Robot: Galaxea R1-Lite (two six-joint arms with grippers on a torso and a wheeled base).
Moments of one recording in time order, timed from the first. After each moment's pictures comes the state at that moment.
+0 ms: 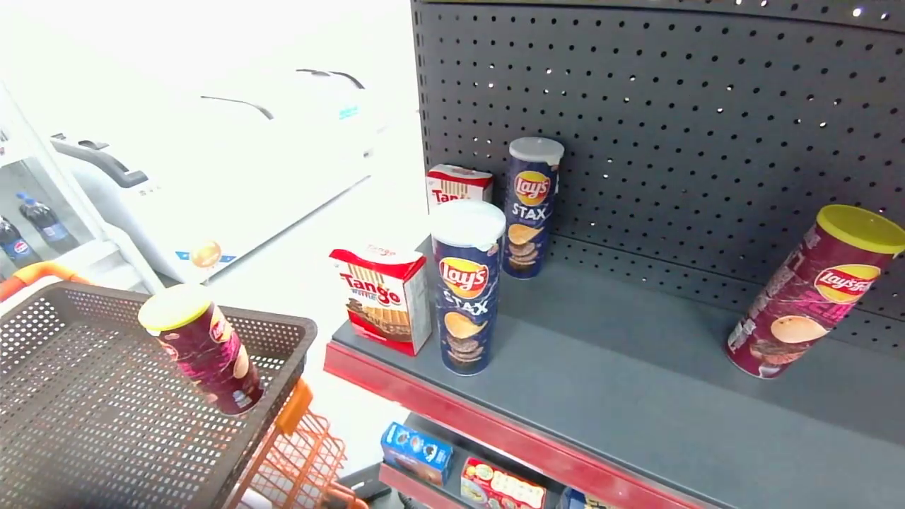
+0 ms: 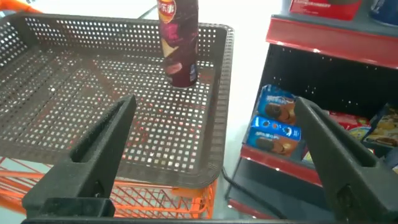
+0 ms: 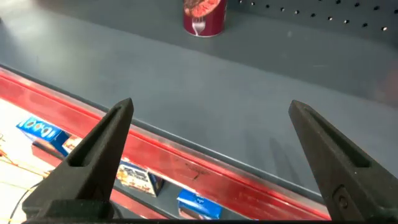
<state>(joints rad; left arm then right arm) 0.00 0.00 0.00 0.00 -0.01 0.01 0.00 0.00 0.00 0.00 -0.01 0.00</state>
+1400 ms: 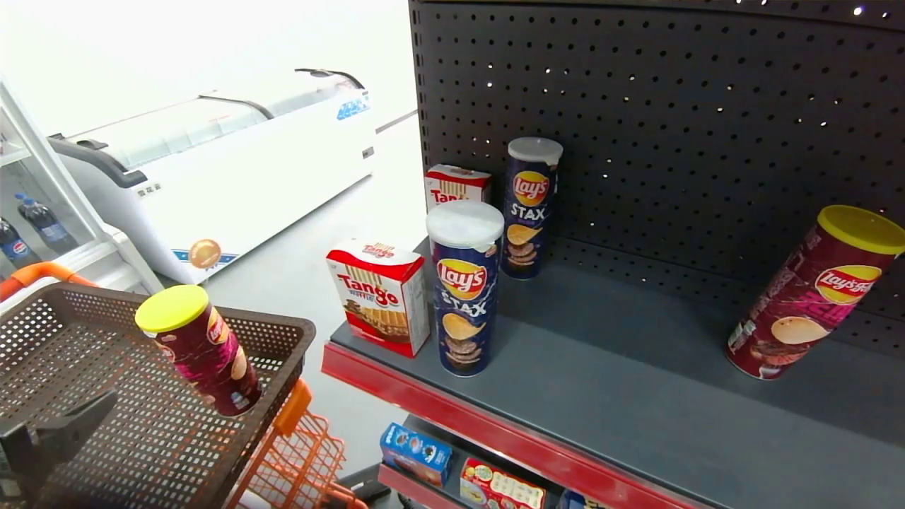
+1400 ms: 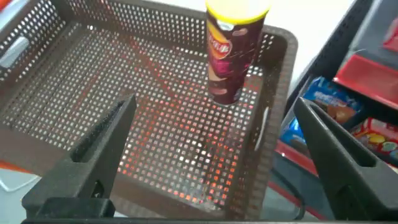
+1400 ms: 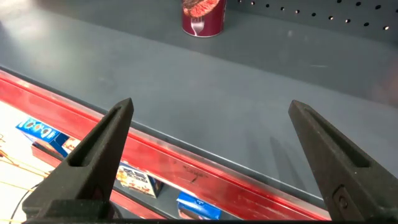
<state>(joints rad) 0.21 0.92 -0.38 -0.23 0.00 0.03 0.00 0.00 0.00 0.00 -0.01 0.00</state>
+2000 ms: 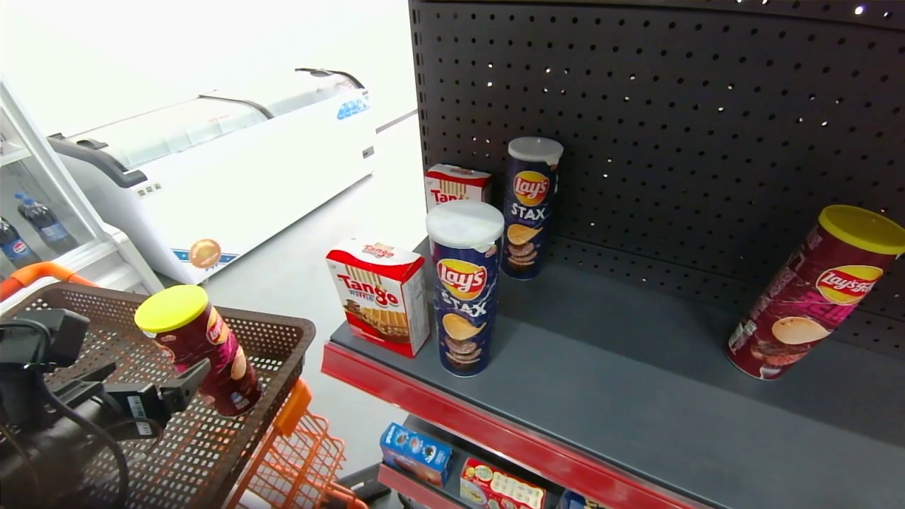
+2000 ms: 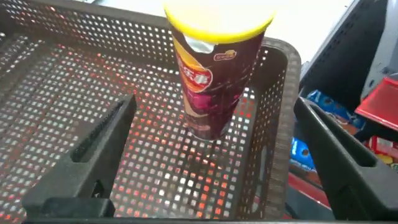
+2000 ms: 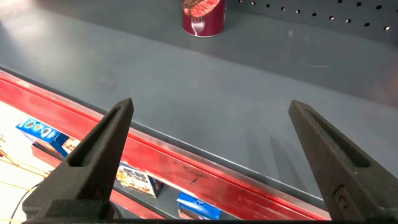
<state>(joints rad) 0.14 1.46 -0.14 -1.05 -0.01 0.00 0.00 0.00 0.00 0.00 -0.01 0.00</state>
